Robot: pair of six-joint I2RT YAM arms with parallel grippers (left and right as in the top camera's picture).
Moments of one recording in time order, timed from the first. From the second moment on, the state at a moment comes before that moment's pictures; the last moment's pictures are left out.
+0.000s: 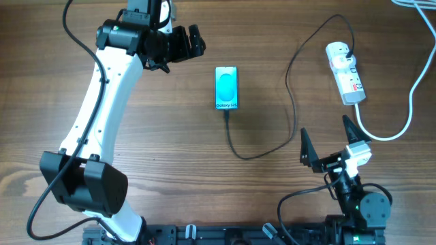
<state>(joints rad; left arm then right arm) -0.22 1.82 1.80 -1.01 0.28 -0.42 0.00 0.02 0.01 0.19 -0.28 0.02</state>
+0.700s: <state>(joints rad) -0.22 1.82 1.80 -1.01 0.28 -0.42 0.00 0.02 0.01 0.00 -0.09 0.02</state>
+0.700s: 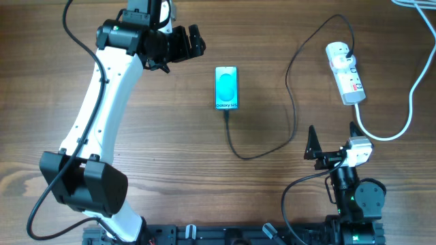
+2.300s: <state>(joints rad) -0.22 1.82 1.80 -1.01 0.28 -0.42 0.00 0.02 0.01 0.00 -0.08 0.00</state>
